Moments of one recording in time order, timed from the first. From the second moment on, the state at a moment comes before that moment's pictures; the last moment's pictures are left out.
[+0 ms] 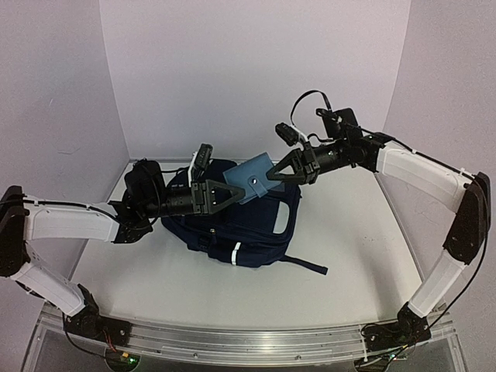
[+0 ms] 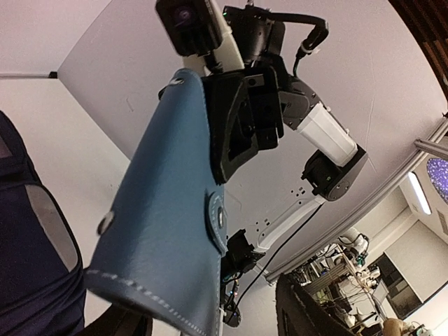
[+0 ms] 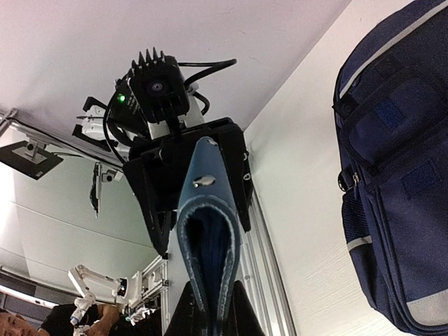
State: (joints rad) left arm -0.84 1.41 0.79 0.71 0.61 -0.83; right arm 0.57 1.67 1.53 -0.49 -1.11 0.40
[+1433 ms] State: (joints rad) left arm -0.71 1.52 1.23 -0.48 0.19 -0.62; right arm 0.61 1.90 1.38 -0.54 -0.36 0.12
